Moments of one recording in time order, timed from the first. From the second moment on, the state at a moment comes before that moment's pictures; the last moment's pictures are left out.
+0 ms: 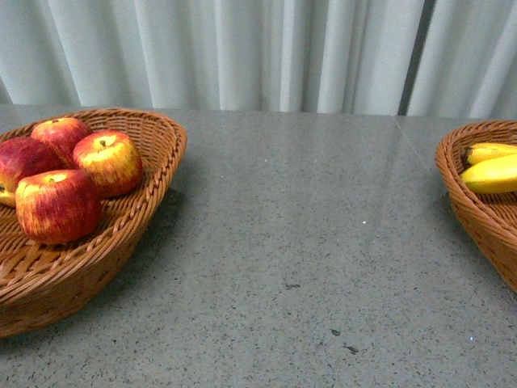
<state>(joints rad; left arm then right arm) 0.00 0.01 0.01 0.00 0.00 0.00 0.00 0.25 0.04 0.21 0.00 -0.01</state>
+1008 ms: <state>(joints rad) 0.00 0.01 0.01 0.00 0.00 0.00 0.00 0.00 0.01 0.00 0.00 -0.01</state>
